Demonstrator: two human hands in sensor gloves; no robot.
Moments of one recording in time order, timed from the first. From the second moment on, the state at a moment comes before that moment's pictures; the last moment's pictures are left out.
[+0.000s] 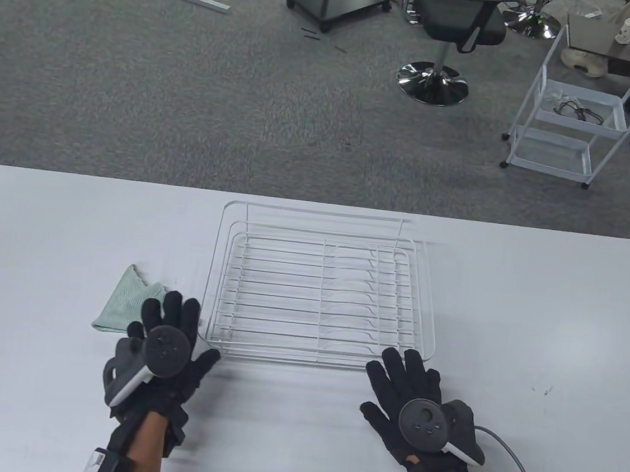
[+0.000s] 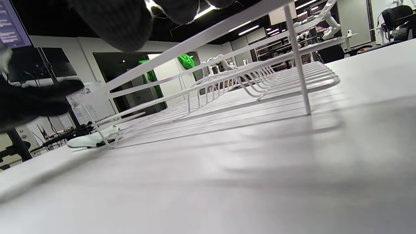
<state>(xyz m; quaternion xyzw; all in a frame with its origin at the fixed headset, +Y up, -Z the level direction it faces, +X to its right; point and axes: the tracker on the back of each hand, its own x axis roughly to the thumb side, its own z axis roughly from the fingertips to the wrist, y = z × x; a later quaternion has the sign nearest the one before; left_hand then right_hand) -0.273 -0.748 -0.300 -0.09 0.07 0.23 0.97 0.179 -0.745 -0.266 0.23 0.01 0.96 0.18</state>
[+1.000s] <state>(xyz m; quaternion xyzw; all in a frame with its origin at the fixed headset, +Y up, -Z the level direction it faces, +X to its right) -0.327 -0.780 -0.293 0.01 0.26 0.26 0.93 0.186 -0.738 -0.261 0.23 0.02 0.94 0.25</state>
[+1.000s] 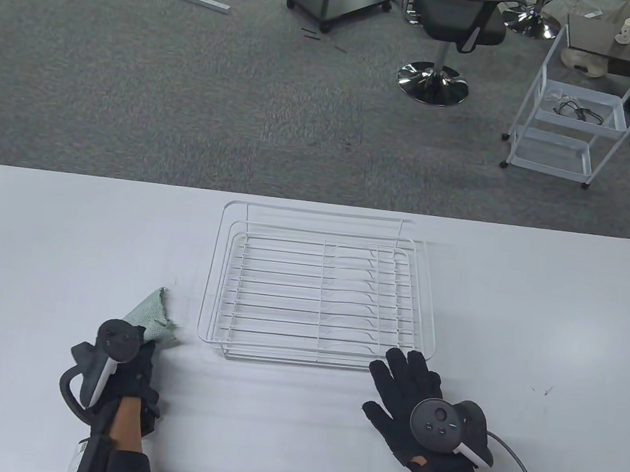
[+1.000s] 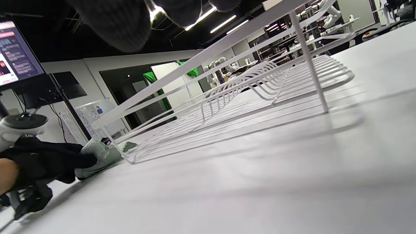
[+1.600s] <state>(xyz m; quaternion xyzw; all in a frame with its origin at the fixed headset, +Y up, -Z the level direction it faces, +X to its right) -0.224 -0.695 -0.252 0.07 -0.10 0.61 0.78 0.177 -0.727 -0.251 0.25 -0.03 0.82 0.52</state>
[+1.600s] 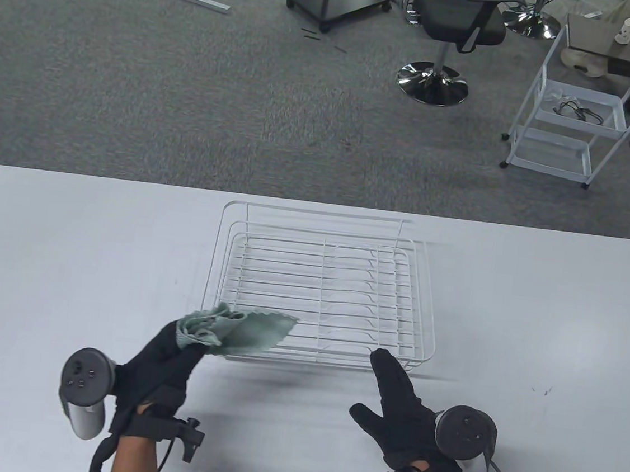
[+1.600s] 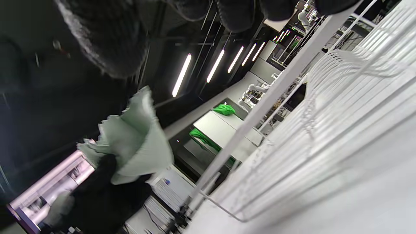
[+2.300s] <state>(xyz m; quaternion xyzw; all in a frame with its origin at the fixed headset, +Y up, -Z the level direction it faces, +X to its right) -0.139 -0.694 -0.239 0.07 -0.10 0.39 0.91 0.200 -0.690 -0.221 0.17 -0.28 0.81 0.48</state>
